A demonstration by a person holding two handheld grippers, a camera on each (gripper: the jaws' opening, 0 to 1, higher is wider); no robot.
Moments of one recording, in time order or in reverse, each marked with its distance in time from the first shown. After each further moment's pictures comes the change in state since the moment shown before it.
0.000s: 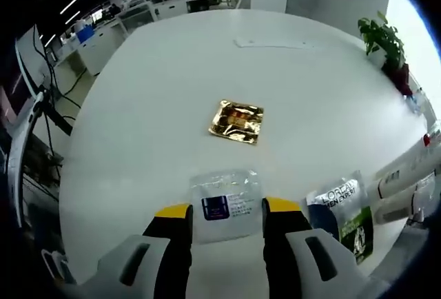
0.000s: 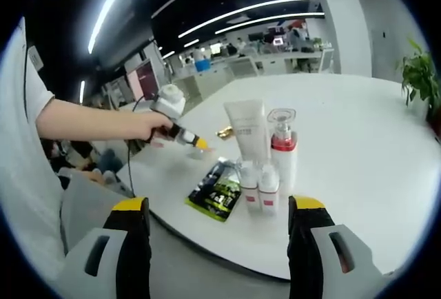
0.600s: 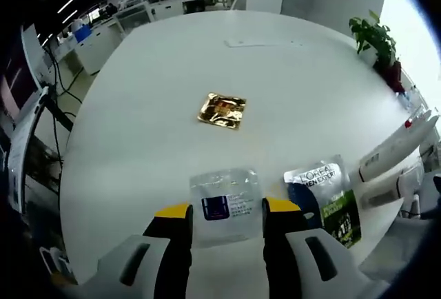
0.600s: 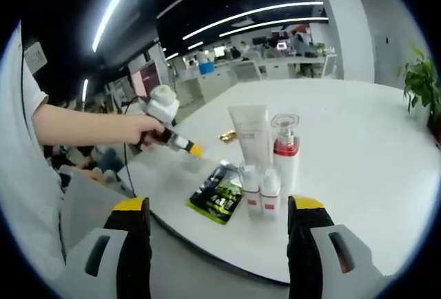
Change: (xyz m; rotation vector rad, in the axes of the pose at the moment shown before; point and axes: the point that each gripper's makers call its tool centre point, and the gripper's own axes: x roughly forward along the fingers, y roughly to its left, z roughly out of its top) left arm -0.026 -0.013 -0.016 0.008 -0.001 -0.020; right arm -0.002 0.005 0.004 -0.029 -0.021 0.013
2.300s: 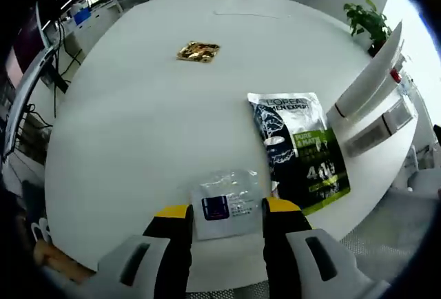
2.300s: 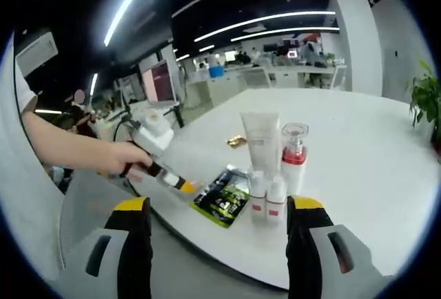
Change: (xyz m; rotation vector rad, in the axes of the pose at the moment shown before) left arm -0.015 -0.044 -0.093 -0.042 0.103 -0.020; right arm -0.002 0.008 0.004 -0.067 -0.027 0.032
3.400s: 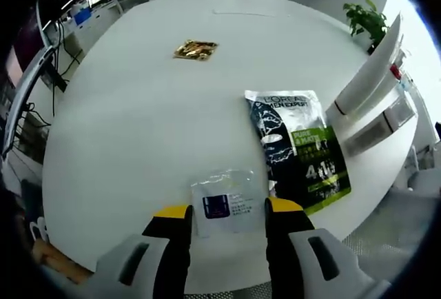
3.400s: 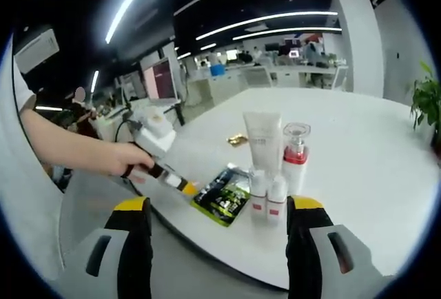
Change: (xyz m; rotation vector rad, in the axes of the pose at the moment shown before) left arm -0.001 -0.004 -0.002 0.001 -0.007 -0.004; right arm 0.001 0.002 -0.001 -0.015 0.010 0.003
